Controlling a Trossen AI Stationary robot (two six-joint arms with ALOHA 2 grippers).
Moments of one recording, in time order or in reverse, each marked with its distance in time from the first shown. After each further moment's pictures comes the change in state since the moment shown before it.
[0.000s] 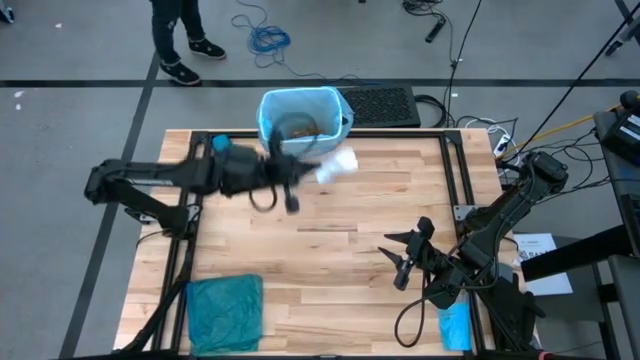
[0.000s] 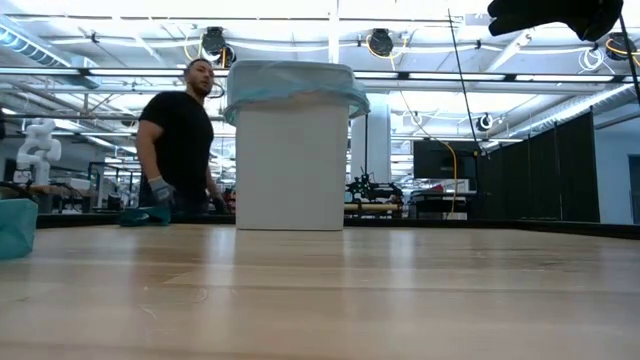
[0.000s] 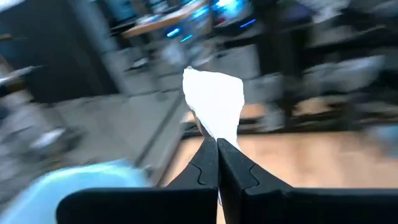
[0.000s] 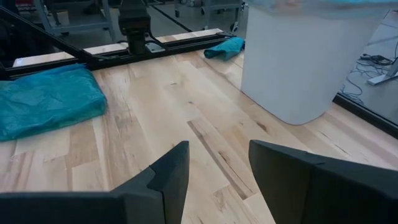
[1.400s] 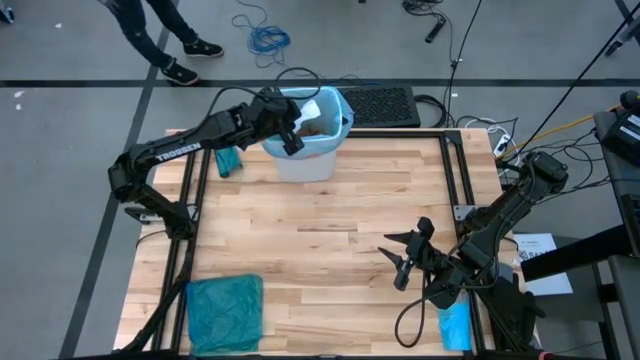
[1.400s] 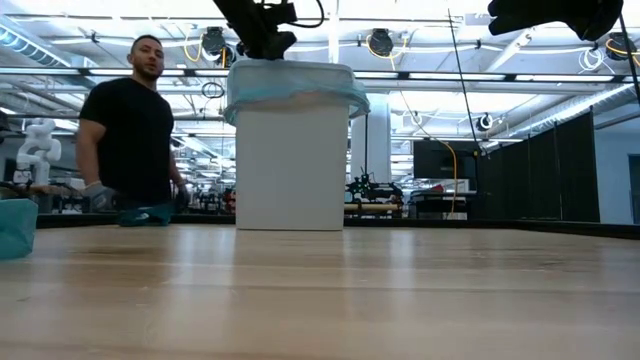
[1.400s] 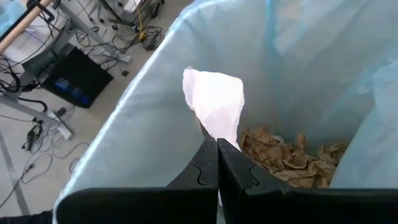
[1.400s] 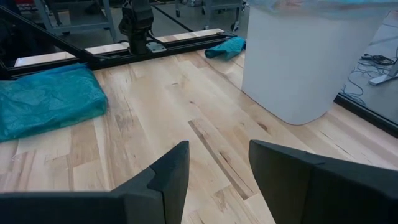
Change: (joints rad) left arm 0.451 0.199 0.150 -0.388 -0.043 0.026; right arm 0.000 0.000 0.000 0.006 -0.002 -0.007
